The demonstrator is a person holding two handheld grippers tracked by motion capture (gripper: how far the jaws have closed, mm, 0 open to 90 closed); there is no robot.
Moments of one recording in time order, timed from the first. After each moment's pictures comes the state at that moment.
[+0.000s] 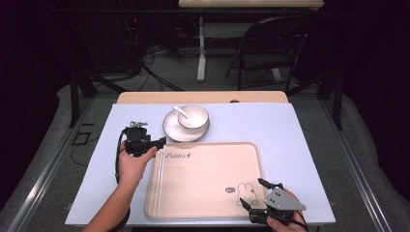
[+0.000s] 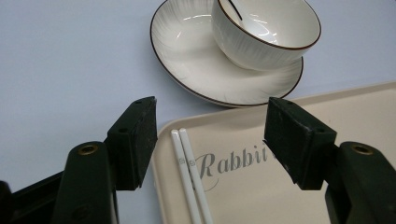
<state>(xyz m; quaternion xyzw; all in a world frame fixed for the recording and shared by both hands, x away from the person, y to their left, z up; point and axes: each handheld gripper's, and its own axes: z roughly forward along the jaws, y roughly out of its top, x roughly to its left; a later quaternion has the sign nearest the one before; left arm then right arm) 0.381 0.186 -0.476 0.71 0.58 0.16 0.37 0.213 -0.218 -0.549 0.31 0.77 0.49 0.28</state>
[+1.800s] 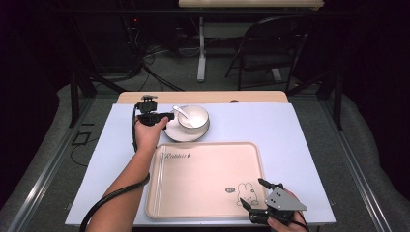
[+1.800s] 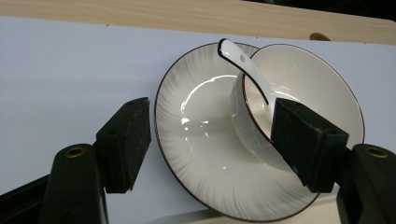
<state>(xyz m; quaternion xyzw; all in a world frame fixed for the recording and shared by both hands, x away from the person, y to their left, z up) 0.477 0.161 -0.468 0.67 0.64 0.15 0.36 0.212 -0.219 -0.548 0.31 0.76 0.49 0.28</state>
